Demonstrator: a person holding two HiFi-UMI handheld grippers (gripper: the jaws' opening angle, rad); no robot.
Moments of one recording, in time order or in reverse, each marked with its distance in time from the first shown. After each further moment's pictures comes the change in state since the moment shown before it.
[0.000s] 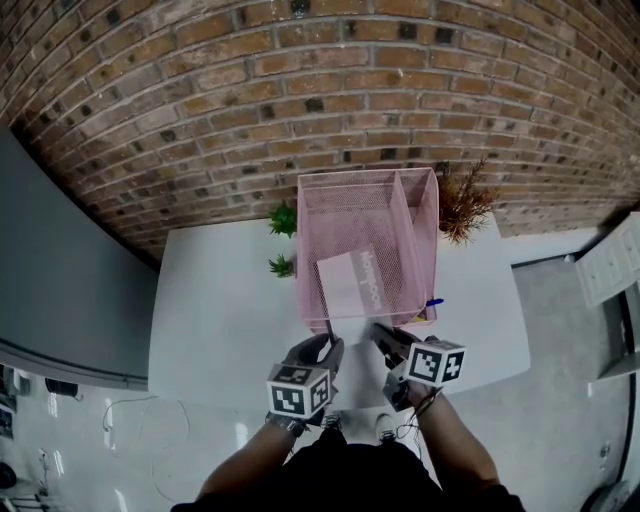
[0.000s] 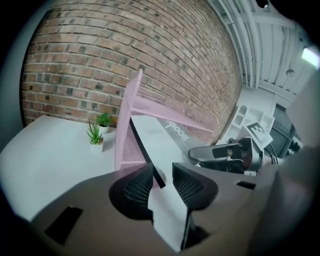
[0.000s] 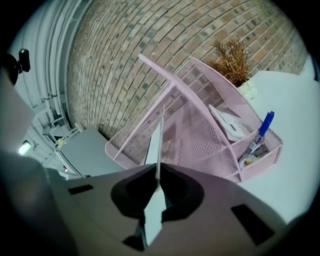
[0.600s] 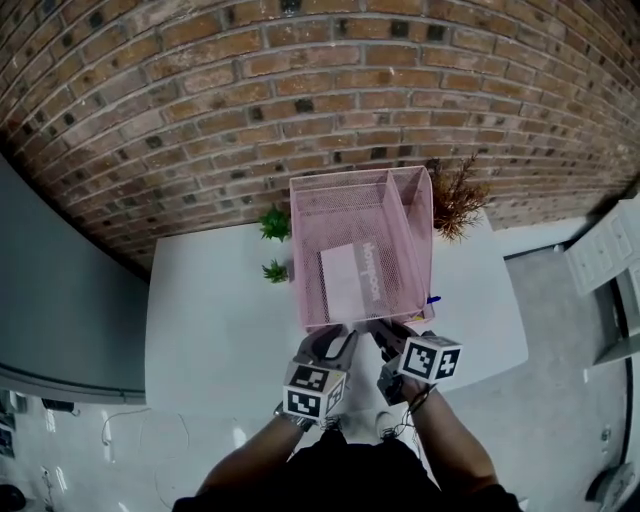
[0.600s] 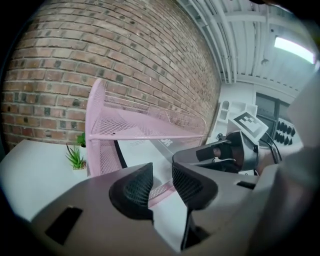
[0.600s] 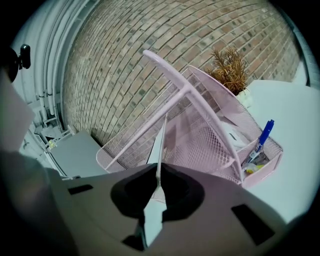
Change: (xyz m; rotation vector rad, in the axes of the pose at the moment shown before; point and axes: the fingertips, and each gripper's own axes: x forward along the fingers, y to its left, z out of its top) left arm 0.020 -0.025 0.028 0.194 -0.100 -0.113; right arm 0.013 0.001 0.018 -0.010 -0.093 -0.078
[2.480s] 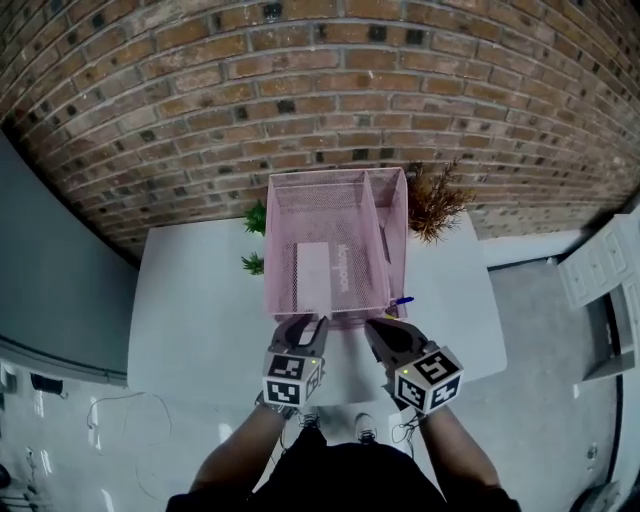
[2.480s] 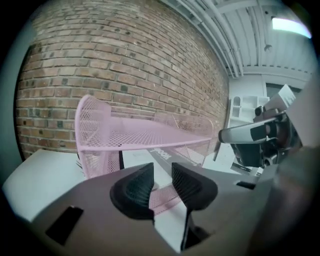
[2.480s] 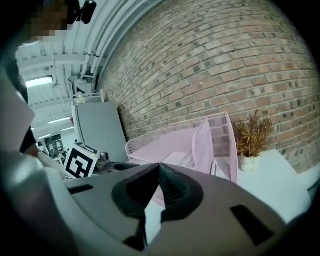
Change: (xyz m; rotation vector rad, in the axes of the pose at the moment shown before) left arm 0.007 -0.002 0.013 0.044 -0.061 0.176; right arm -0.085 0.039 0.039 -0.593 0.001 0.071
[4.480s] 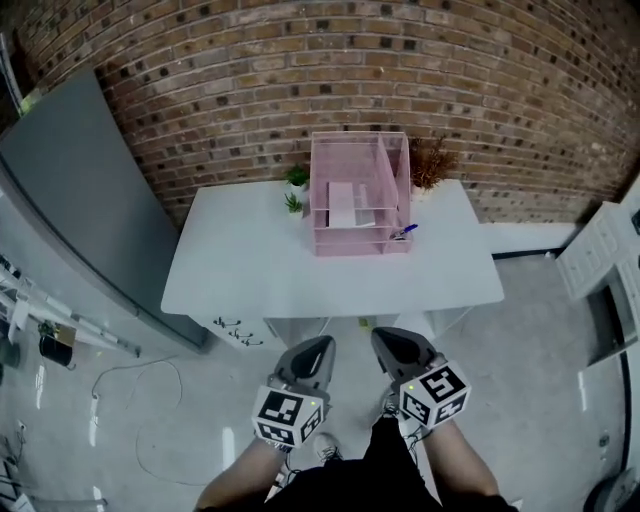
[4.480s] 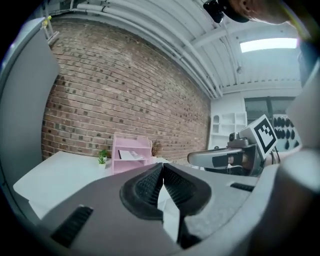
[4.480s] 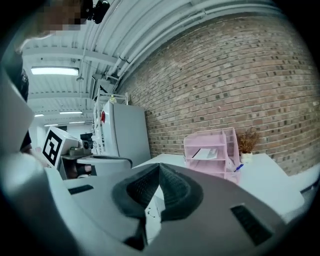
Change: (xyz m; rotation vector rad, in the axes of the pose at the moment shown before) left arm -0.328 -0.150 -0.053 0.017 -0.226 -0.069; right arm -0.186 0.239 -0.080 -0.137 -0.097 0.018
